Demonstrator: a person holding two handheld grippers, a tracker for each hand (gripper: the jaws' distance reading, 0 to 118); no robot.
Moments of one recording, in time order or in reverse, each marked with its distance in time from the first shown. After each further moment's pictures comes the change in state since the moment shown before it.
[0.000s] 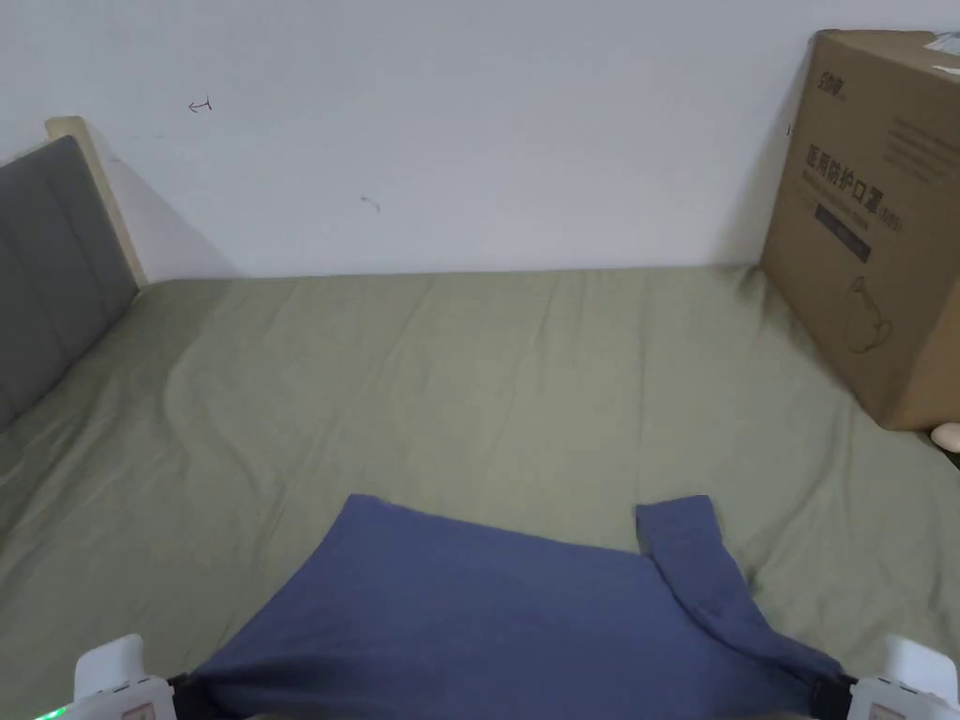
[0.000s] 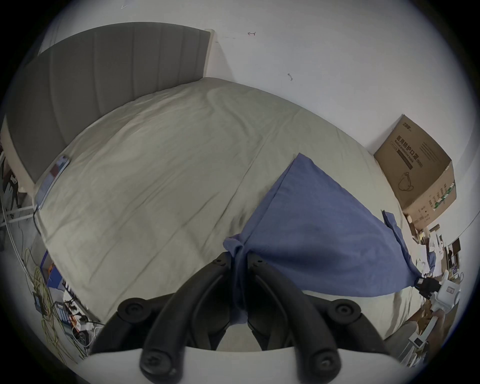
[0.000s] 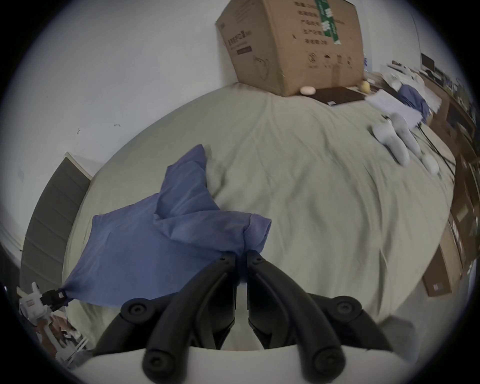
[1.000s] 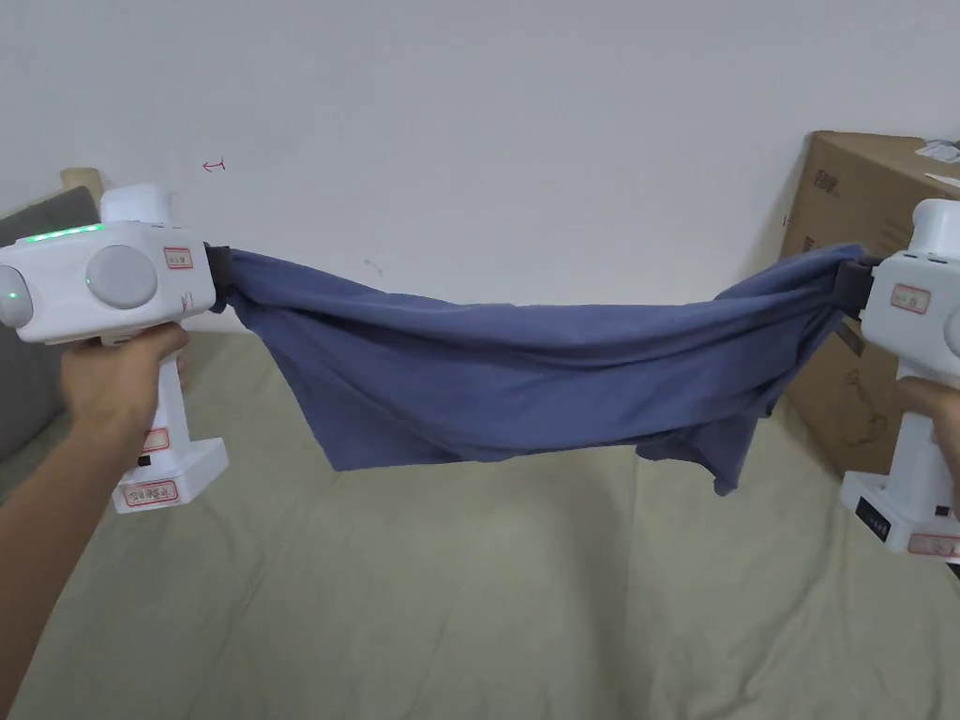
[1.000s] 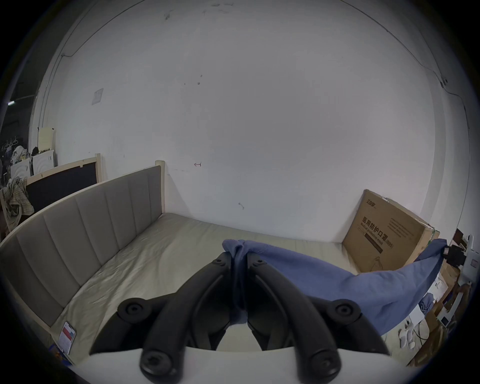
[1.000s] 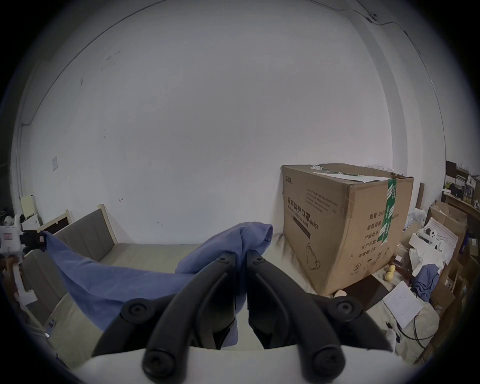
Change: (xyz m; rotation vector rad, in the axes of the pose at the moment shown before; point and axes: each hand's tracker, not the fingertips) left arm 0.201 0.326 0.107 0.560 -0.124 -0.178; right arm -0.166 0.340 0.119 0.640 0.127 0.314
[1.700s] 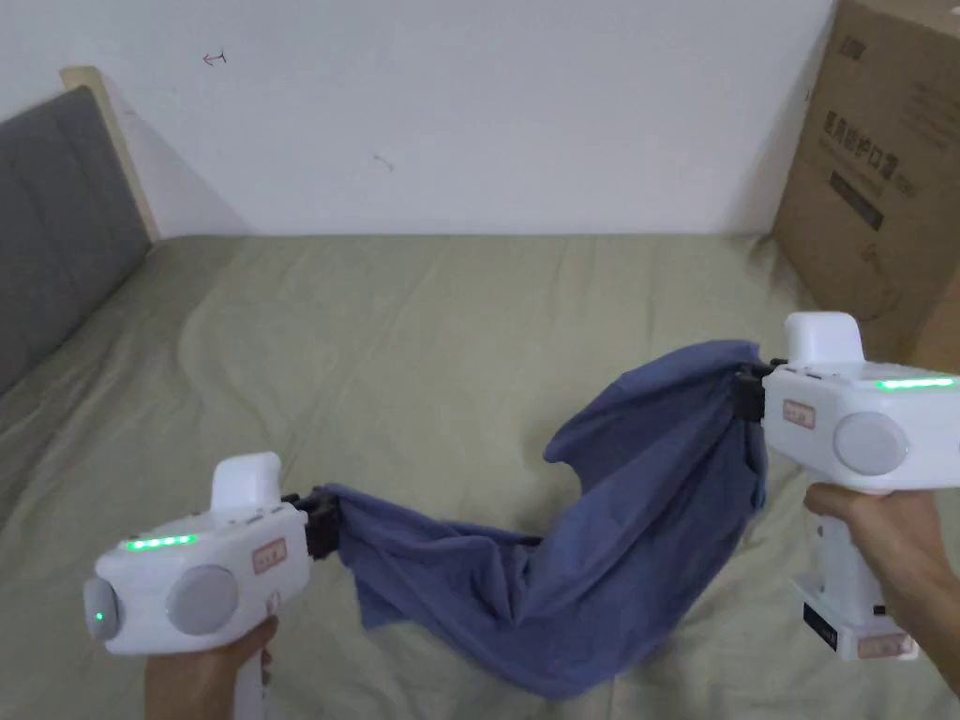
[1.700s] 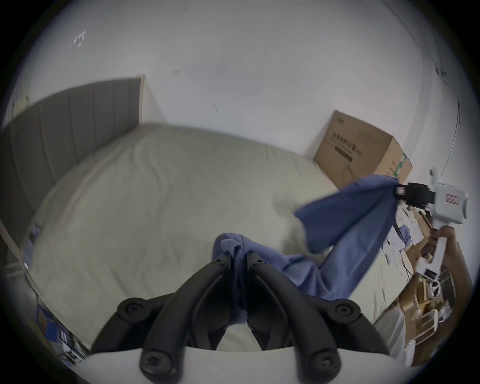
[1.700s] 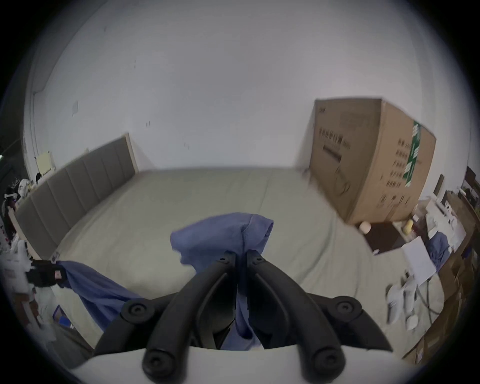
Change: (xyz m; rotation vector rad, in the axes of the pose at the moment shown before) left arm -0.017 -0.264 0.113 -0.318 -0.146 -0.015; right arm -0.041 -0.155 0.077 -0.252 0.119 0.104
